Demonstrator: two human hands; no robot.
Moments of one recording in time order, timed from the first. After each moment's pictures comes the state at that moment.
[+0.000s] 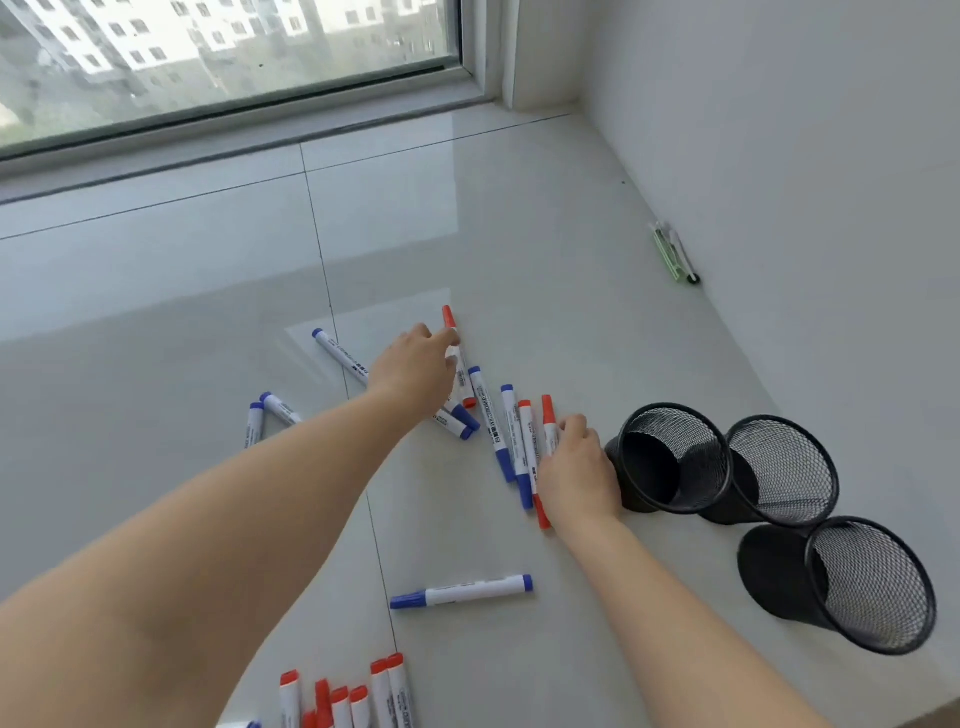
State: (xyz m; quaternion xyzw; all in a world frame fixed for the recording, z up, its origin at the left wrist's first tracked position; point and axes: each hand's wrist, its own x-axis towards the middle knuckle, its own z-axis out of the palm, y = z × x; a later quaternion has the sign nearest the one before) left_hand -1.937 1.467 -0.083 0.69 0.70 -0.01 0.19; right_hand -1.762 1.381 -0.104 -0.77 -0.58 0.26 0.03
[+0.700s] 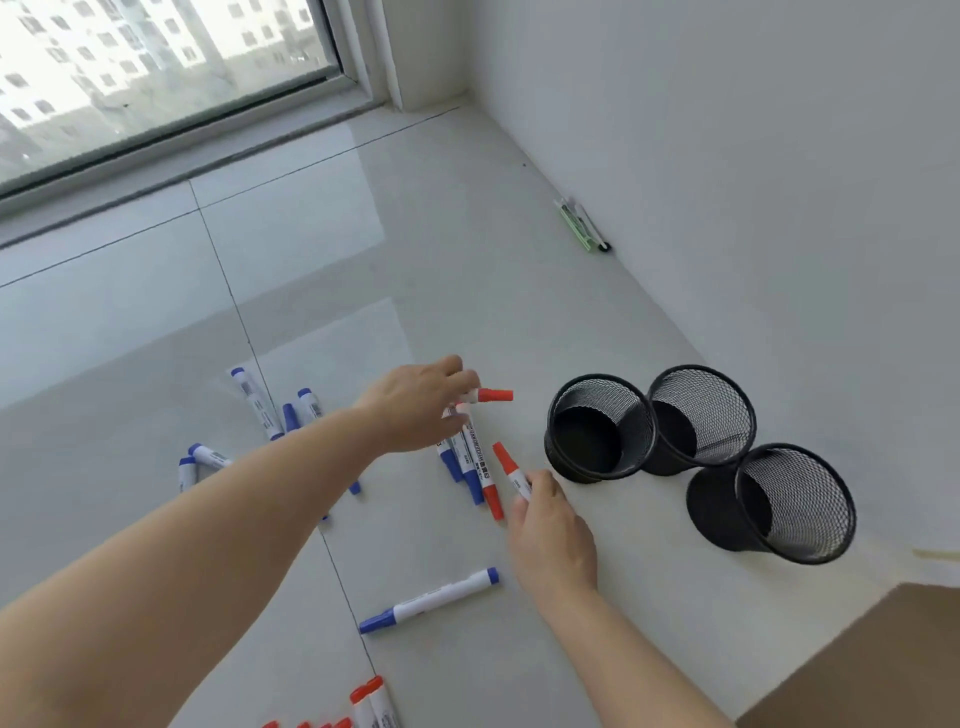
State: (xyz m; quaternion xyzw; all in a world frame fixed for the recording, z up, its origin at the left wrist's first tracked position) left_hand -1.889 1.461 -0.080 0.89 0.42 -0.09 0.17; right_hand -1.750 1.311 -0.101 -0.79 -0.52 0.31 0.09
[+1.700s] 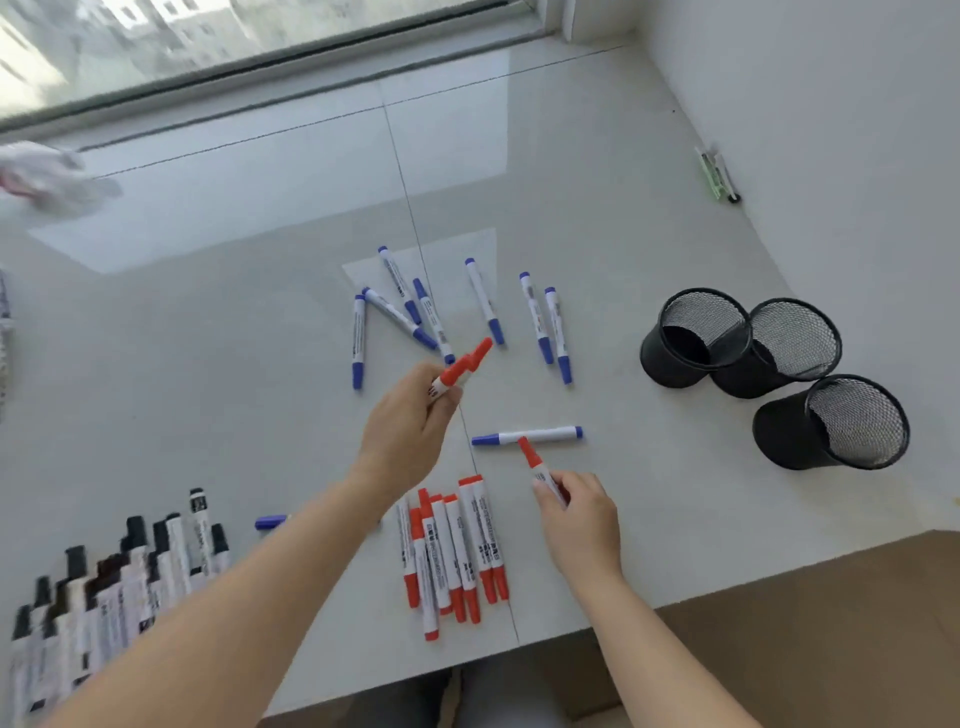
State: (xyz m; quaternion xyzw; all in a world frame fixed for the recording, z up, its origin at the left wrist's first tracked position) left_hand -1.990 1.241 -0.017 0.62 0.69 0.22 0.31; right_hand -1.801 1.181 -0.071 -0.72 -0.52 0.42 0.18
